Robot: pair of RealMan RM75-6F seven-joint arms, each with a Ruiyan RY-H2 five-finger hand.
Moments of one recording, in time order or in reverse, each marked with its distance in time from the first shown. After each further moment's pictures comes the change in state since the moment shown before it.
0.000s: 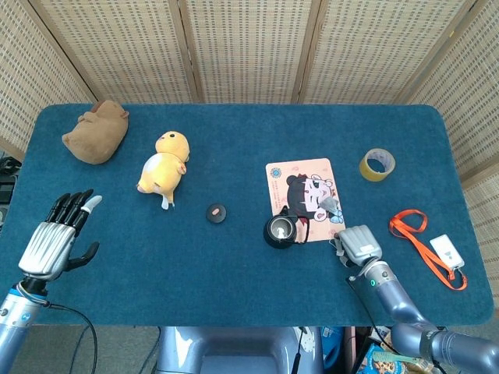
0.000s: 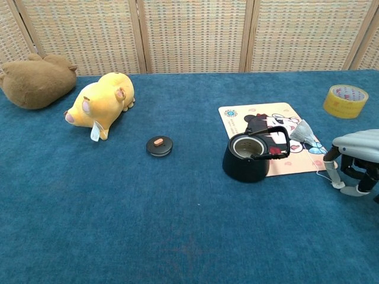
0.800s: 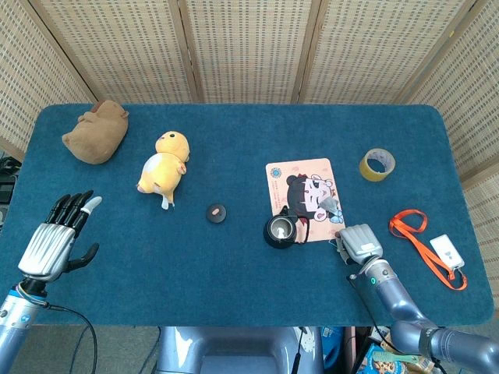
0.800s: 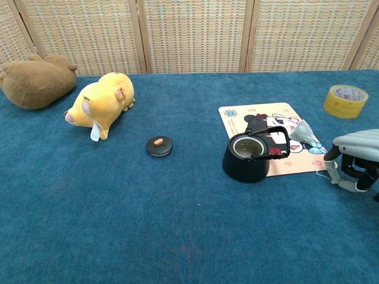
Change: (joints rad) left arm 0.006 0.001 0.002 0.001 0.007 0.003 -0.008; right arm 0.013 -0.006 -0.005 0.018 0.022 -0.003 0.014
